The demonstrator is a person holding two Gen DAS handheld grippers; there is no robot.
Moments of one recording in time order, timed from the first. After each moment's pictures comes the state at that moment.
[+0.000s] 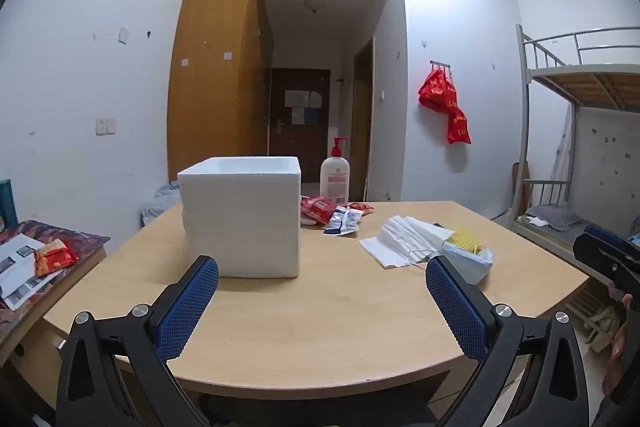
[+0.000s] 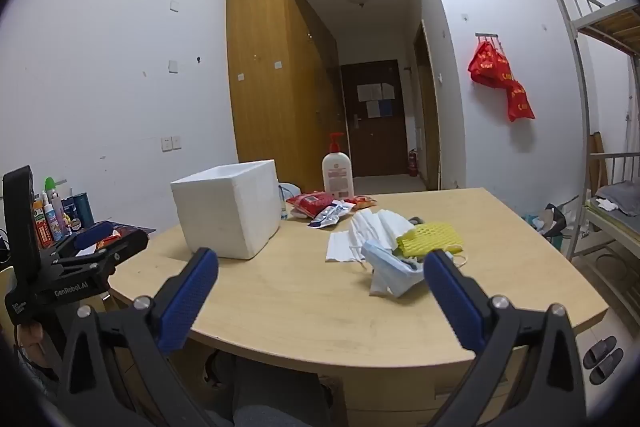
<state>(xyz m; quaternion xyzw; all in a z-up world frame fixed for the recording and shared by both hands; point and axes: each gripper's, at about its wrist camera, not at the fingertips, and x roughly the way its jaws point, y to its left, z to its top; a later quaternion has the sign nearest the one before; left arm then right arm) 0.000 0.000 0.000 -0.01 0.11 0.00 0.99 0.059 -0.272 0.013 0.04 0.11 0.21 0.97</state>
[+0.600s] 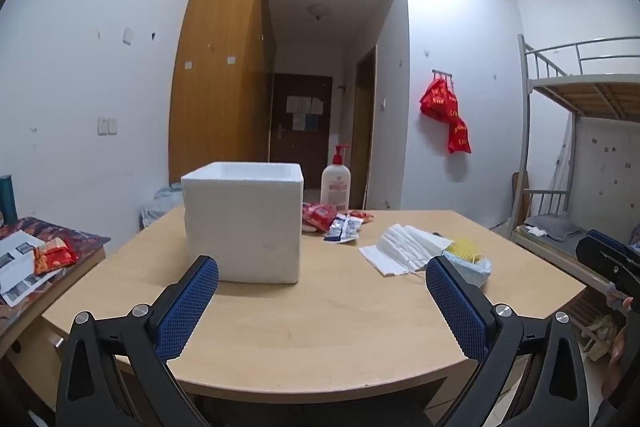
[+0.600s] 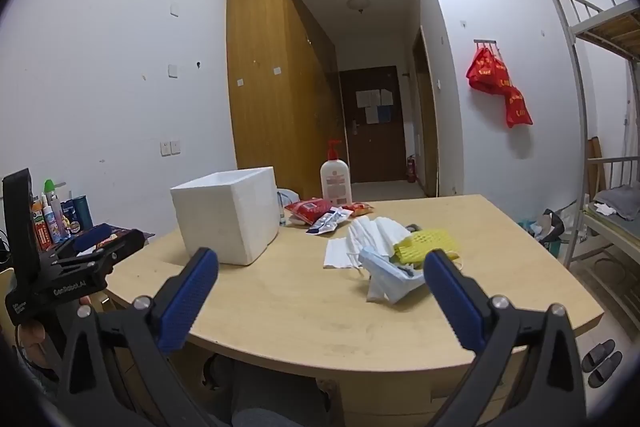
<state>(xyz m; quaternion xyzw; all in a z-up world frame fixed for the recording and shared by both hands) -0.001 0.005 0.000 -0.03 0.10 0.00 0.99 0.053 -0.273 0.017 0.04 0.10 0.21 0.97</state>
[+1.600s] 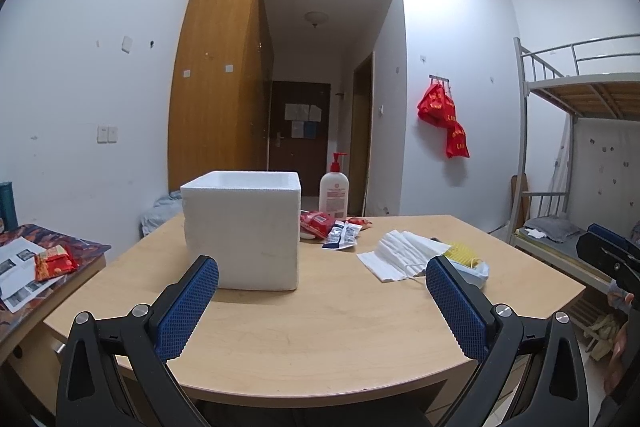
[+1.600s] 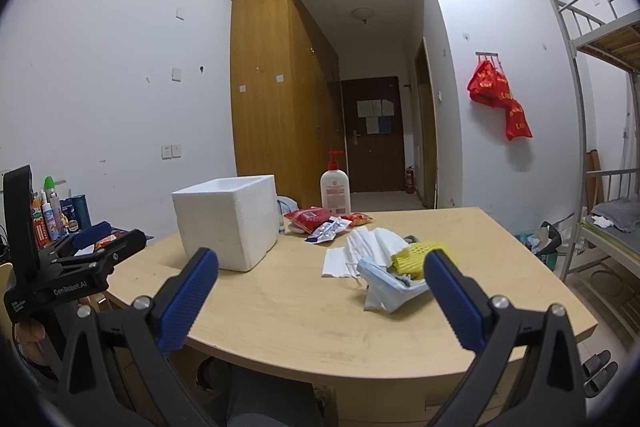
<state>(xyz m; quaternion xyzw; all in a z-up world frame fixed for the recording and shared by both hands) -0.010 0.000 0.007 -0.03 0.08 0.00 1.00 0.043 -0.271 0.021 0.03 0.08 0.21 0.97</state>
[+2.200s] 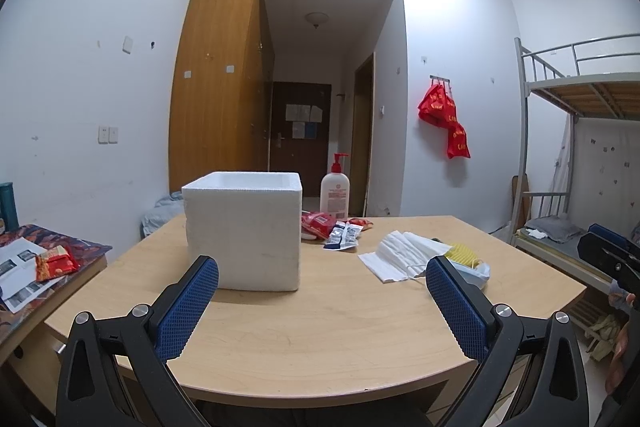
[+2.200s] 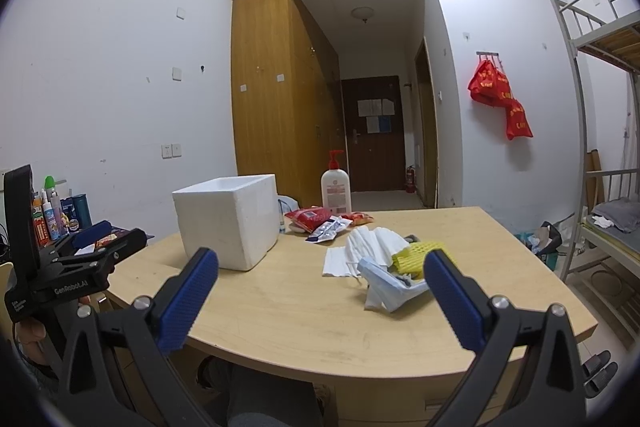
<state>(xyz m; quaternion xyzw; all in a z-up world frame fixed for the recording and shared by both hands) -0.010 0.001 0.007 -0.03 0.08 0.00 1.00 0.042 -0.271 0.021 0.03 0.08 0.21 0.97</state>
